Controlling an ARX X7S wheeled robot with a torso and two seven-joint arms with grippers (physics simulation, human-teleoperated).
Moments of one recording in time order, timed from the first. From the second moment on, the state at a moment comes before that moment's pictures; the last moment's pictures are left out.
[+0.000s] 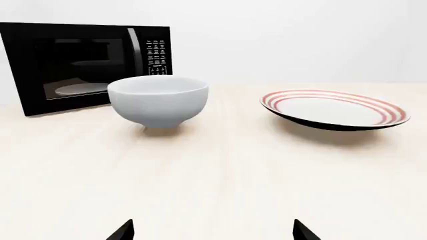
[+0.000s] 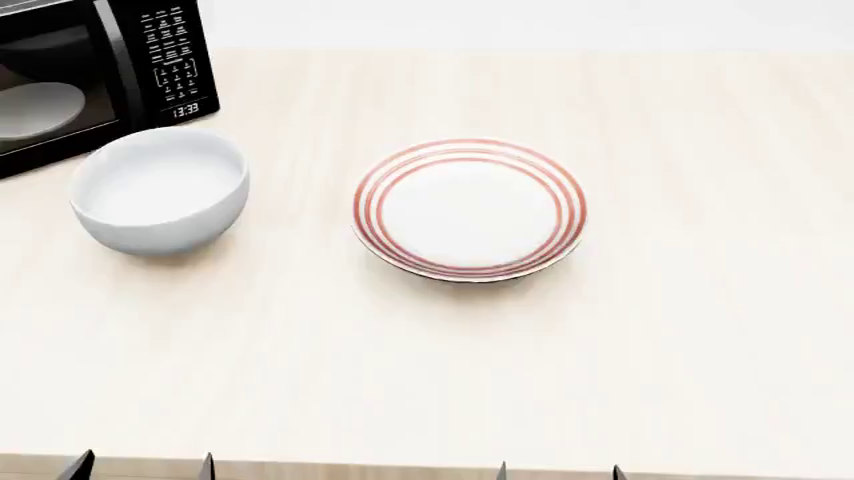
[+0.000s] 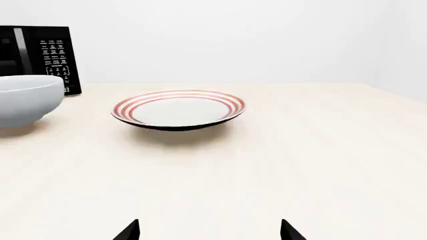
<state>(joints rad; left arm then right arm) 0.00 0.00 0.00 0.00 0.00 0.00 0.00 0.00 0.00 0.00 0.00 0.00 0.00 0.00</state>
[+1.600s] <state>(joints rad) -0.24 -0.13 0.04 0.54 -0.24 -0.73 -0.12 0.31 0.14 0.10 -0.52 0.35 0.78 0.07</state>
